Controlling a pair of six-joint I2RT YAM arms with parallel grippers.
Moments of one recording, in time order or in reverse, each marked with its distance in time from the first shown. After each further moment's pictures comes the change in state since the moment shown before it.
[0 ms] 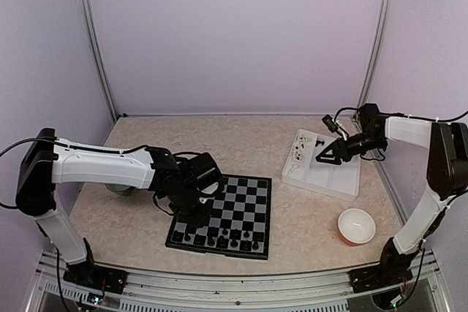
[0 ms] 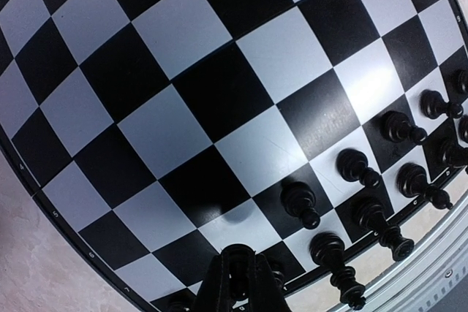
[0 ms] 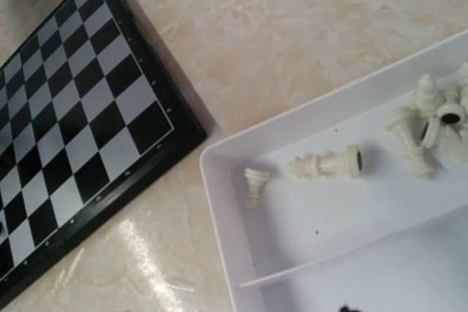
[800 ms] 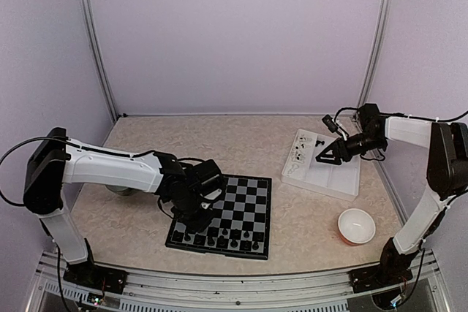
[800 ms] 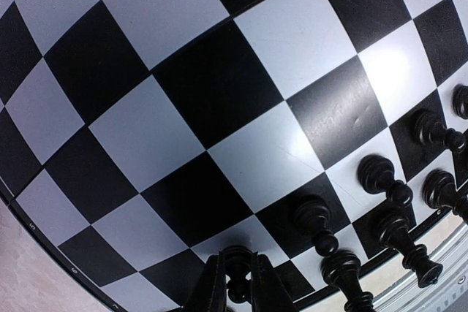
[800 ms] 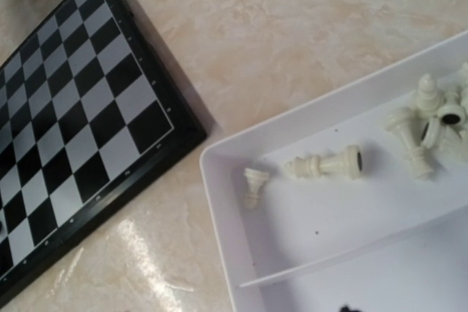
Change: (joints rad) left arm -0.003 0.061 -0.013 0.020 0.009 0.001; right arm 0.000 0.000 0.000 0.000 0.000 -0.005
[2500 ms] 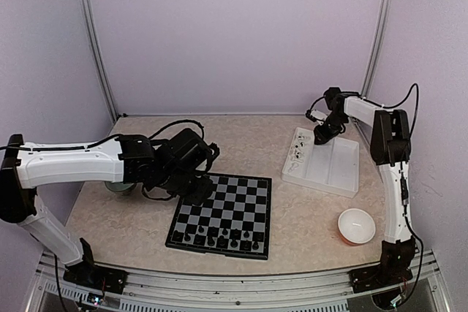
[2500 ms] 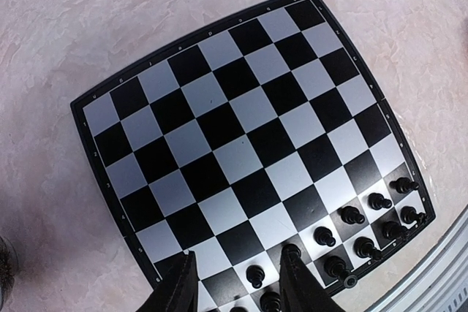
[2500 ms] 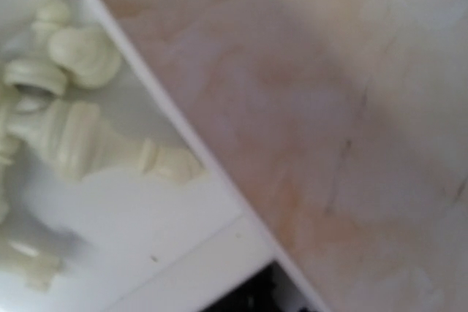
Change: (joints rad) left arm -0.016 -0.236 0.037 0.089 -0.234 -0.039; right arm 0.073 0.764 0.970 -0.248 0.768 0.035
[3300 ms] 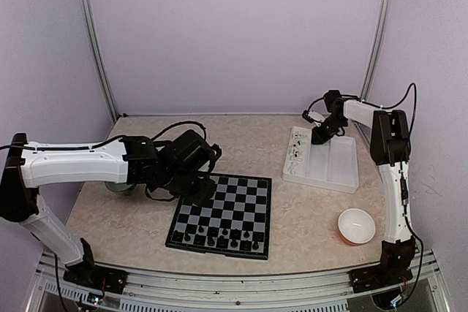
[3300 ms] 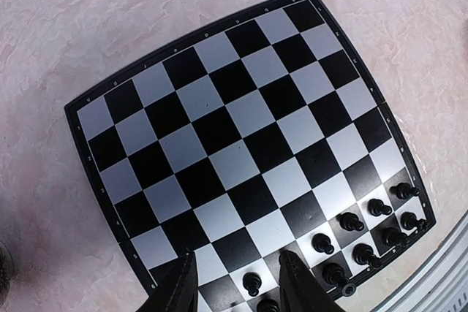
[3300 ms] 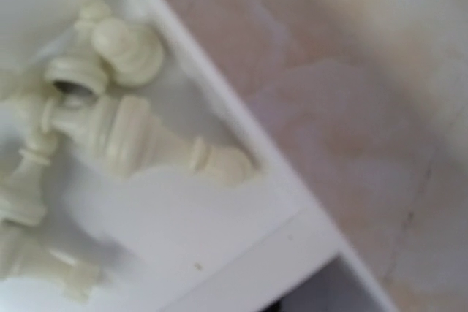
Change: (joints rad) left arm 0.000 0.019 -0.001 0.024 0.002 -0.002; right arm 0.000 0.021 -0.024 0.079 -0.117 -0.035
